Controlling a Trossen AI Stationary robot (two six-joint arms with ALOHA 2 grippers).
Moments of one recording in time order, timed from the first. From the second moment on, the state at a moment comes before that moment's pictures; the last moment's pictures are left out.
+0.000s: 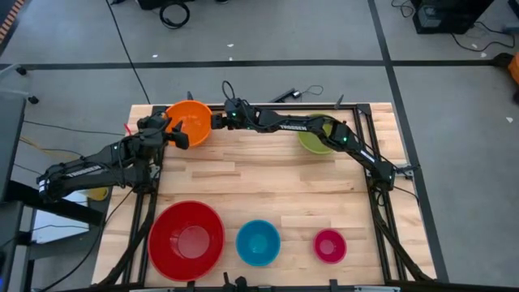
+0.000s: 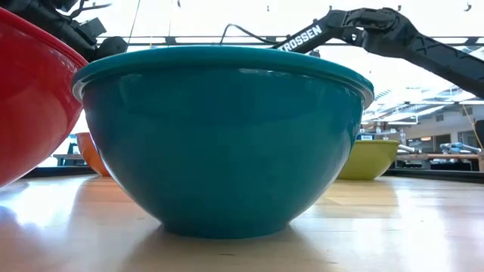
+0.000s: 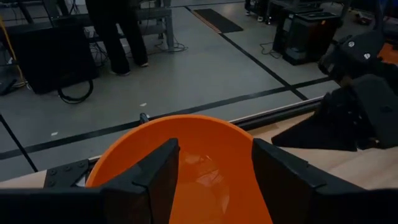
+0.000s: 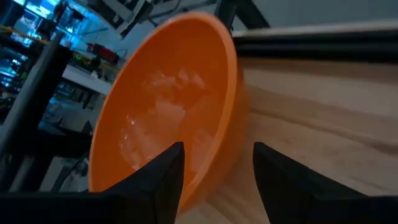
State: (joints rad) left arm 0.32 0.47 0.51 -0.51 -0.81 -0.40; right arm -0.35 2.47 2.08 -0.12 0.05 0.93
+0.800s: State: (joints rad) left arm 0.32 0.62 0.51 -0.64 -0.54 -0.29; right arm -0.29 2.47 2.08 -0.22 0.17 1.10
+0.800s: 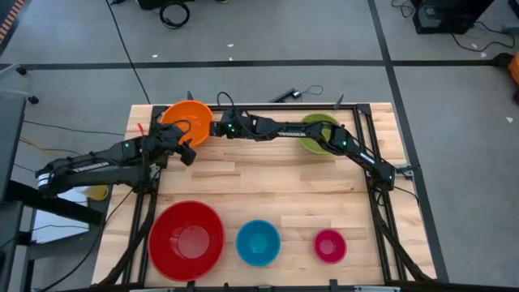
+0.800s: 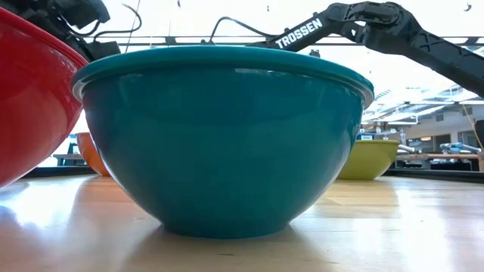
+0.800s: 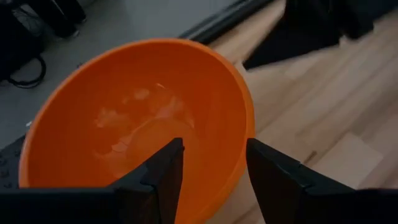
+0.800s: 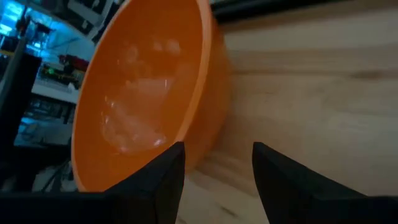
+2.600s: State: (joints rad) left arm 0.23 0.90 1.07 -0.58 -0.30 -0.17; right arm -0.30 2.41 2.08 -0.33 -0.06 0.83
